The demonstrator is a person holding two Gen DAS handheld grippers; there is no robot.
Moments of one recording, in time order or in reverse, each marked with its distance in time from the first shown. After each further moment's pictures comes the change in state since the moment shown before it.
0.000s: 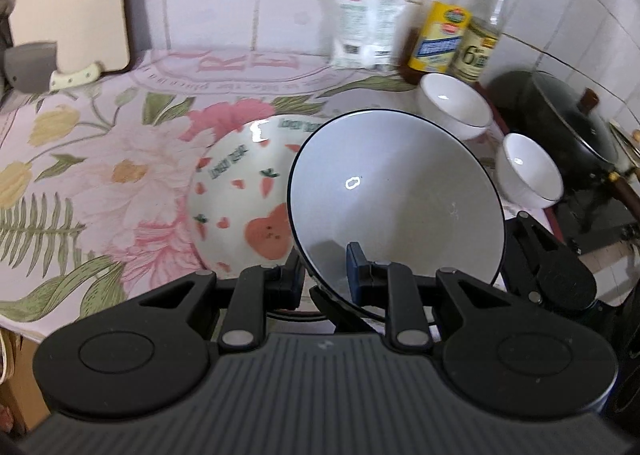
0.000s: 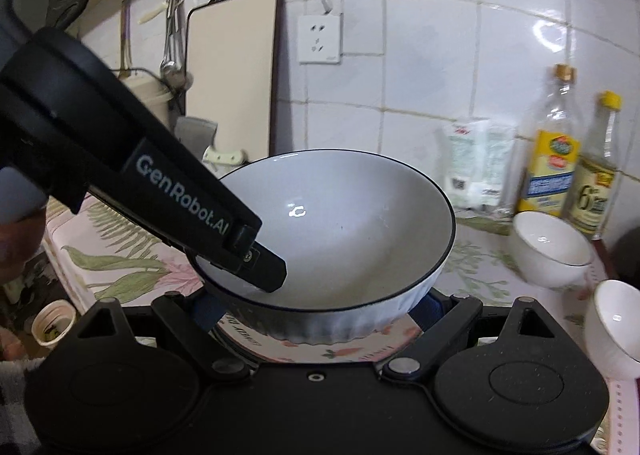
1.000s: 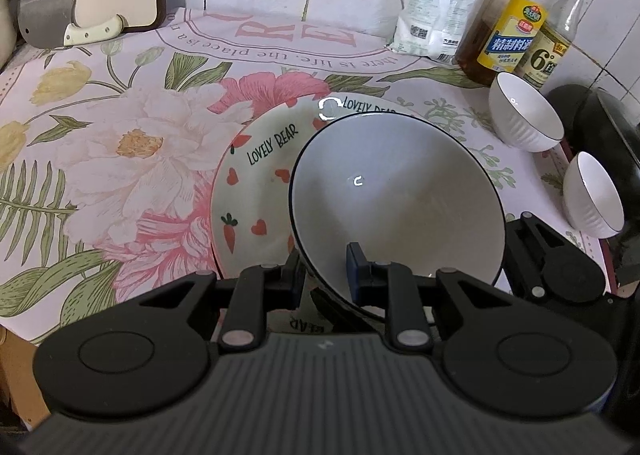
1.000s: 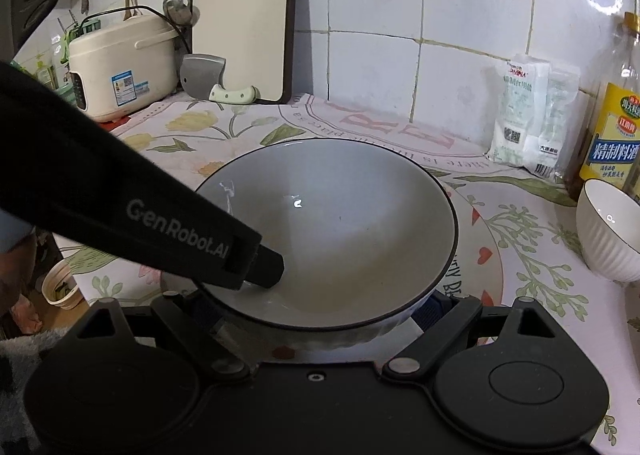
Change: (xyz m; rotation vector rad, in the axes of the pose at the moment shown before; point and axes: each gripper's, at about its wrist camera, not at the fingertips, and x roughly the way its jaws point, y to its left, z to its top) left arm 0.064 0.033 0.004 -0.100 0.022 0.060; right arm 0.081 -0.006 -0.008 -0.018 0.143 0.069
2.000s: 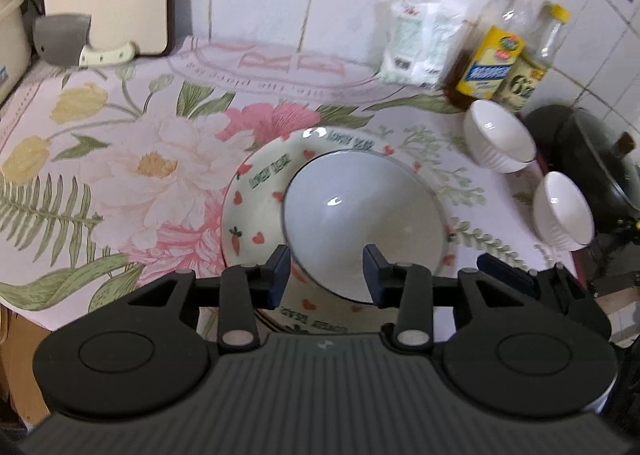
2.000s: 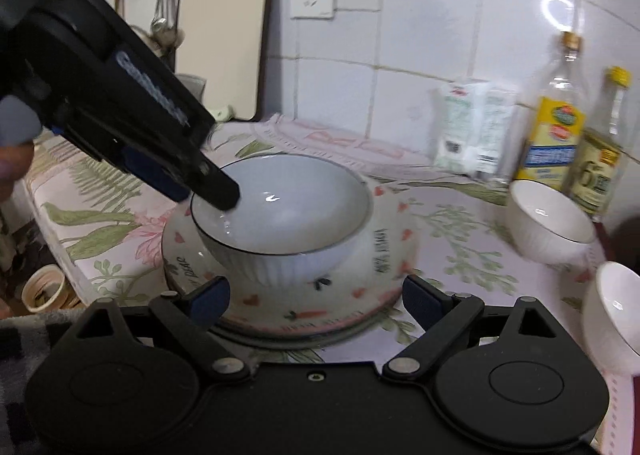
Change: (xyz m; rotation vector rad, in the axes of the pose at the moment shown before) left arm -0.057 -0.010 0.009 0.000 -0.043 -0.018; right arm -0.068 -0.008 -0.029 0.012 -0.085 -0.104
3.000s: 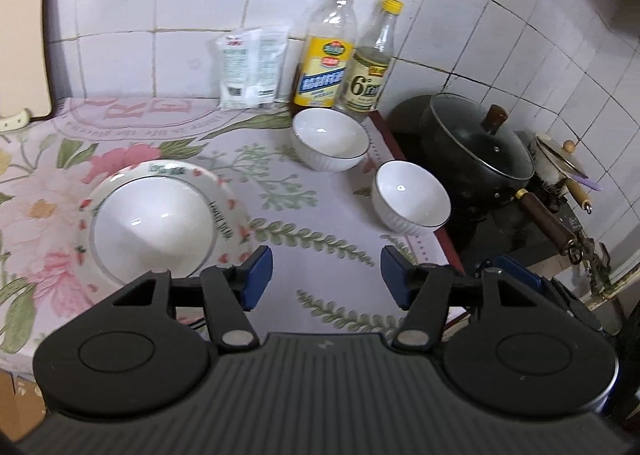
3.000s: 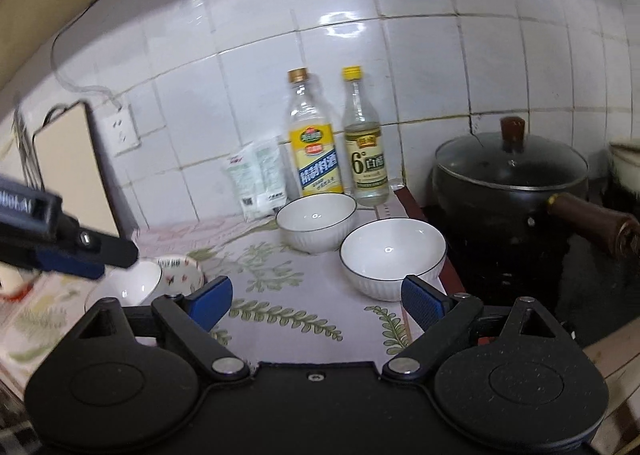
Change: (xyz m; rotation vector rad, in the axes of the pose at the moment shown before) left arm -0.046 -0.141 -0.027 0.159 -0.084 -0.208; right arm -0.141 -0.120 -0.050 0.462 -0.208 -0.282
